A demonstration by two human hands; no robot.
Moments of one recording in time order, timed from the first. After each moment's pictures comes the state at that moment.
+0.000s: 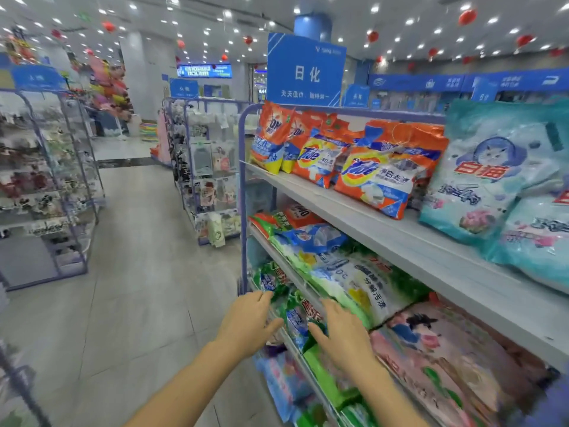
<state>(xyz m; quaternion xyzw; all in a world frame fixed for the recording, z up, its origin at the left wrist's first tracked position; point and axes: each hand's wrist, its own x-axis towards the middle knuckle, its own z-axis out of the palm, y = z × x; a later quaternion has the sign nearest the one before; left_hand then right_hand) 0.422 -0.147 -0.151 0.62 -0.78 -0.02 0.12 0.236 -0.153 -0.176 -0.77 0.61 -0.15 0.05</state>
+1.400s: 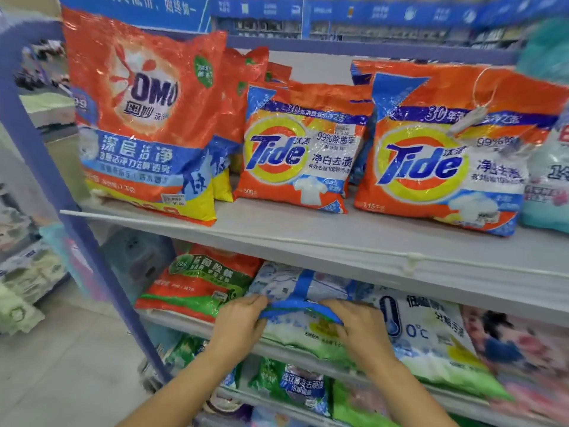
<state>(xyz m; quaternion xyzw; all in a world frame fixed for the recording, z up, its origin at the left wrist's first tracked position) 0.509 -0.678 -0.231 0.21 -0.95 -0.11 0.23 0.355 -0.518 -0.198 -0.58 0.76 -0.28 -0.11</state>
